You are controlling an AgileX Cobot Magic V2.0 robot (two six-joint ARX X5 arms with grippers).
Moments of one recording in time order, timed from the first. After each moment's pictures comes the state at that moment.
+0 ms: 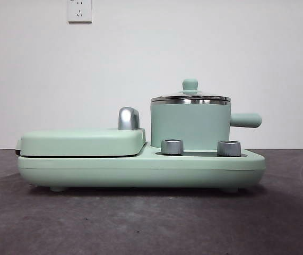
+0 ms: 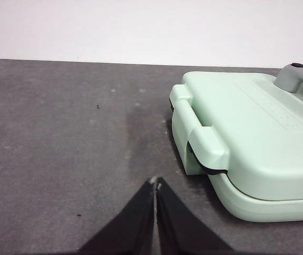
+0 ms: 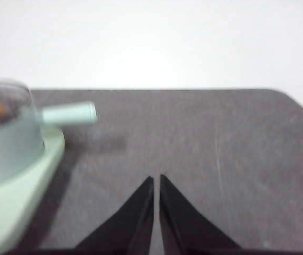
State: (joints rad) left arm -0.04 0.00 0.03 -0.15 0.10 -0.05; right arm -0.05 0.13 0.24 -0.22 -0.03 0.02
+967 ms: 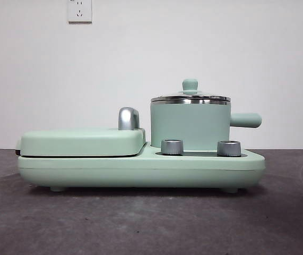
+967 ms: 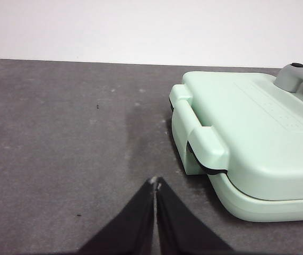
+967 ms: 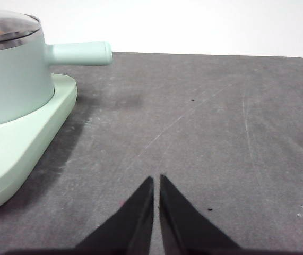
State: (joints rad) left arm -0.04 0.00 0.03 -0.15 0.10 -0.05; right arm -0.05 0.00 0.02 -0.16 -0.08 0.01
